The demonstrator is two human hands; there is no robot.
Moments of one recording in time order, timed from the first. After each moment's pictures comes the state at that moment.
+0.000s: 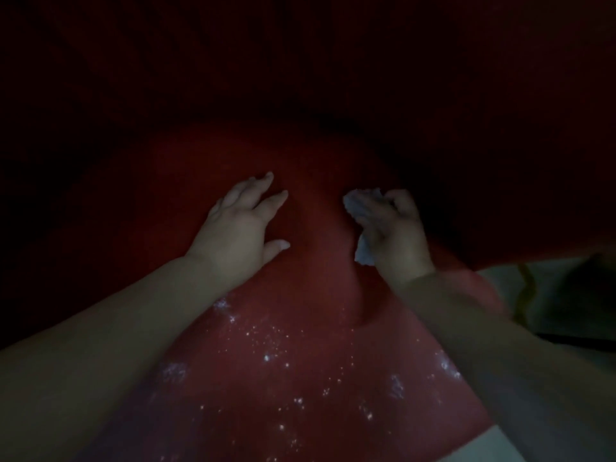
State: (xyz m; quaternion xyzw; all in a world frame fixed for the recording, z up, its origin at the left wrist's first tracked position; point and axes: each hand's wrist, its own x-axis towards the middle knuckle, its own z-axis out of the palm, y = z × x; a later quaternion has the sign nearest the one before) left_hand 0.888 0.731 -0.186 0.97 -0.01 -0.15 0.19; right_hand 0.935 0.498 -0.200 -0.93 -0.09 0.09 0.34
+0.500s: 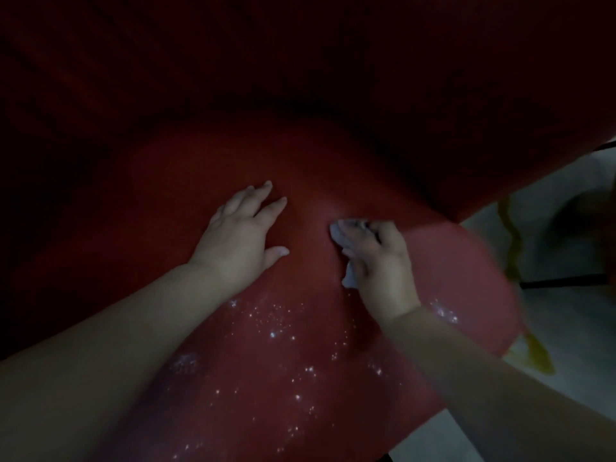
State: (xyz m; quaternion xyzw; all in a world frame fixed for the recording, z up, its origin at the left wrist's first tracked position) left_hand 0.867 0.718 -0.185 0.97 -0.08 -0.18 0.15; right_hand 0.845 0.491 -0.205 -0.94 -0.06 0.05 0.33
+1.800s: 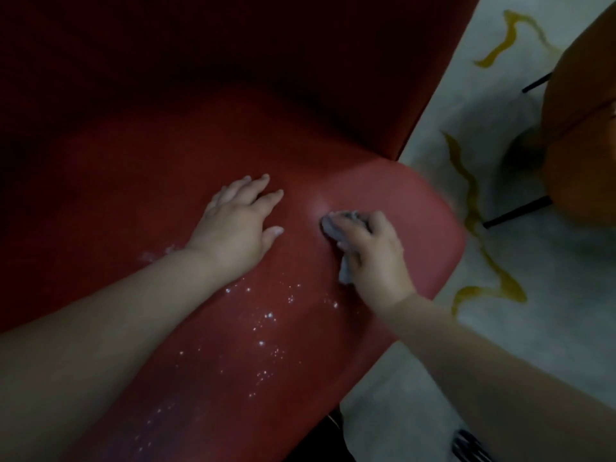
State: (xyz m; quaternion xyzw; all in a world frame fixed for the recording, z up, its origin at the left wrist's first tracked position) left_hand 0.830 0.650 -0.179 0.96 -0.18 -0.16 0.14; right_hand 0.765 0.433 -0.202 -0.96 -0.02 0.03 0.29
